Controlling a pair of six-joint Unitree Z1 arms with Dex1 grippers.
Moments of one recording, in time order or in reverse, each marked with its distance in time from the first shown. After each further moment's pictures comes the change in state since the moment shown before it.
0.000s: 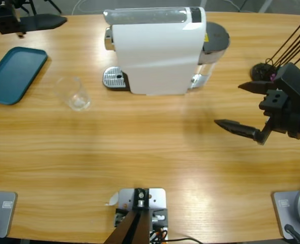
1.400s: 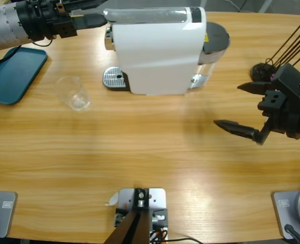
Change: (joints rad) arm 0 -0.125 0.347 0.050 -0.623 0.027 -0.236; arm 1 0.000 0.009 0.000 0.000 0.000 0.000
